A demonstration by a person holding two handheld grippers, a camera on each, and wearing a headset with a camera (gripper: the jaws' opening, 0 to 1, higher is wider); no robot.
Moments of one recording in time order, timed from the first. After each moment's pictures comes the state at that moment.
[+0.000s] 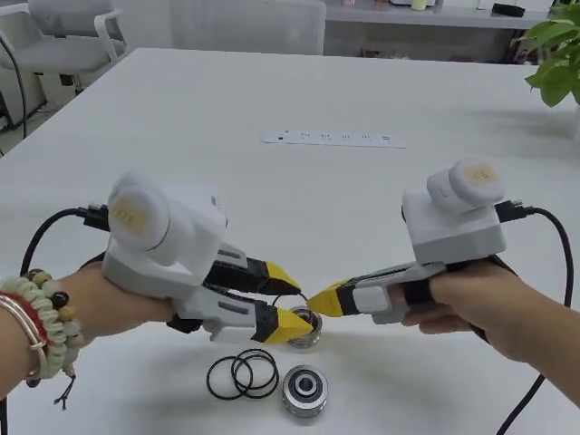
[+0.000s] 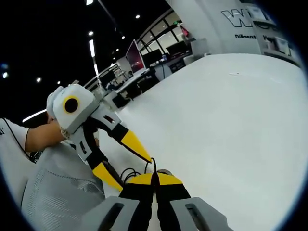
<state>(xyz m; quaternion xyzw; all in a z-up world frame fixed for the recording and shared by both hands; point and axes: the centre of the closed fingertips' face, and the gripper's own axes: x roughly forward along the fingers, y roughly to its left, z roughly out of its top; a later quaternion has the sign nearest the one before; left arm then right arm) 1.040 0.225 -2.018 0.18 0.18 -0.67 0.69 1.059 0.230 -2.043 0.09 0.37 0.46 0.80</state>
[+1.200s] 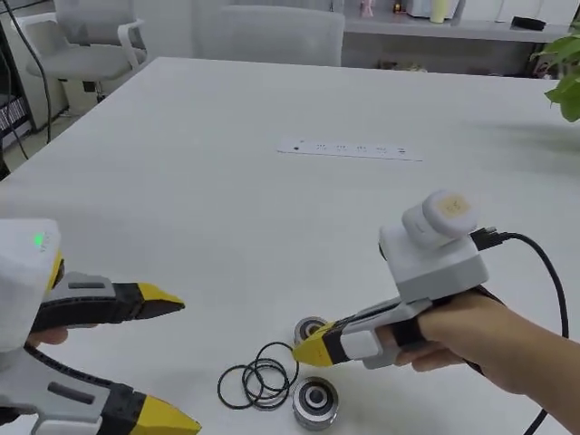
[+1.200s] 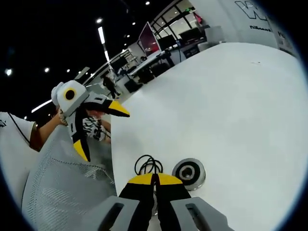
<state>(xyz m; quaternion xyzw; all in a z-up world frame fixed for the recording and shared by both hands) 1.001 0.342 -2.017 0.16 0.23 -0.60 0.75 1.024 0.262 -2.059 0.06 0.42 0.51 0.75</state>
